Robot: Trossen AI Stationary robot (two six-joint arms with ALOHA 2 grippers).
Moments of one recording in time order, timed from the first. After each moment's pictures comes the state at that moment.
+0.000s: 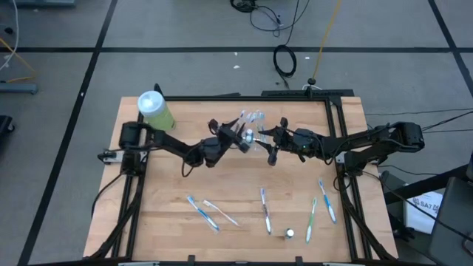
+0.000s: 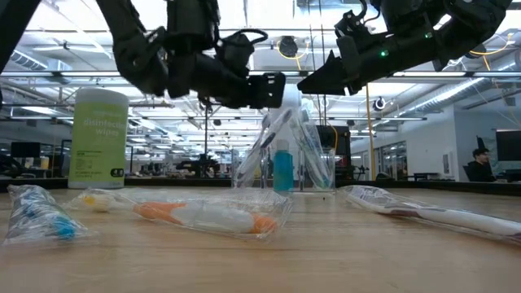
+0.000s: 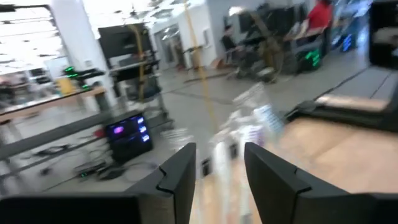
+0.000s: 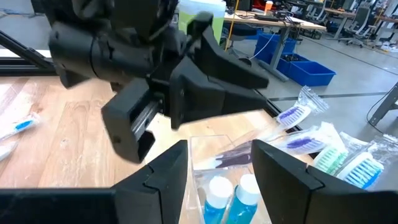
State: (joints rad) left arm 0.02 1.94 0.88 1.14 -0.89 0.24; right arm -0.09 1.31 0.53 0.58 0.26 -0.06
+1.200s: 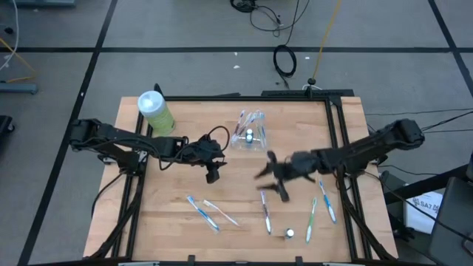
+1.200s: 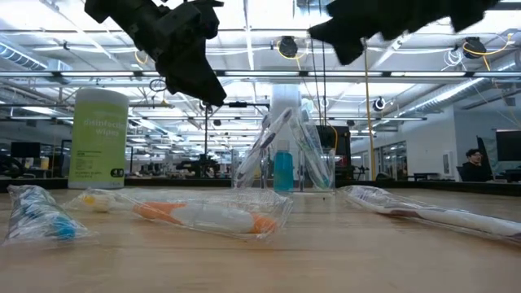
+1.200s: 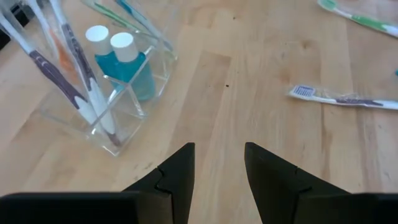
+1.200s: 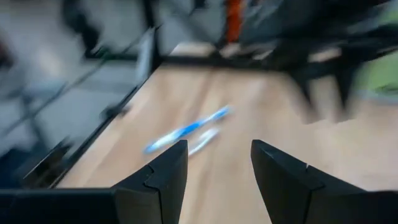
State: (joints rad) left arm -0.07 1.40 0.88 -0.19 -0.18 -0.24; right arm 0.23 1.30 0.67 0.36 -0.05 0.05
